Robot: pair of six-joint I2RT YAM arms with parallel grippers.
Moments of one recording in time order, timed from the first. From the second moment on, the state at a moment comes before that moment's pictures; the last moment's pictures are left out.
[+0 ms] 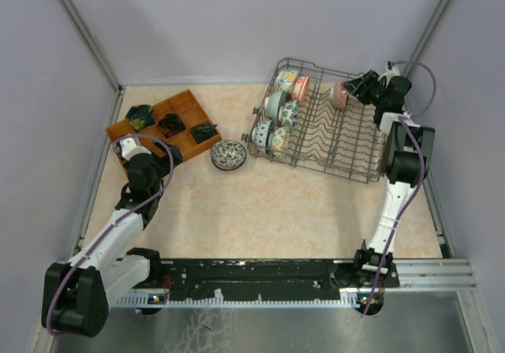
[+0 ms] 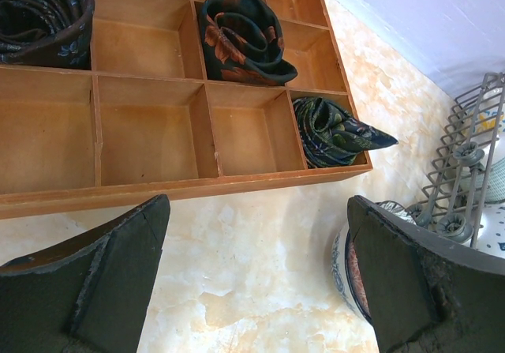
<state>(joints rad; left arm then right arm) -0.18 0.96 0.41 0.27 -0.34 -0.64 -0.23 2.27 1.60 0.51 -0.68 0.69</state>
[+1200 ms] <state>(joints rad) -0.18 0.97 0.41 0.29 -0.32 -0.64 -0.21 2.33 1.62 0.62 -0.78 0.79</state>
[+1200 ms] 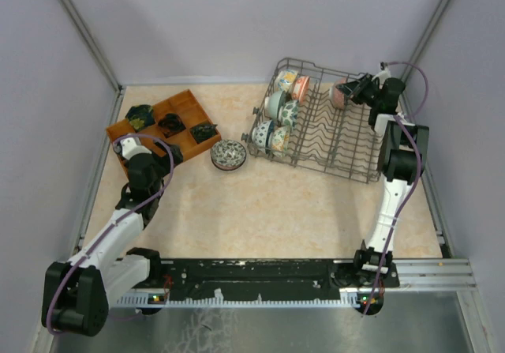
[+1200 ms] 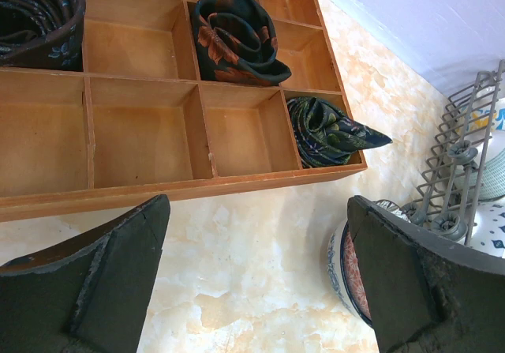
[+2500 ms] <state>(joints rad) -0.18 0.87 0.41 0.24 -0.32 -0.64 0.42 1.83 1.53 0.28 -0.61 0.39</state>
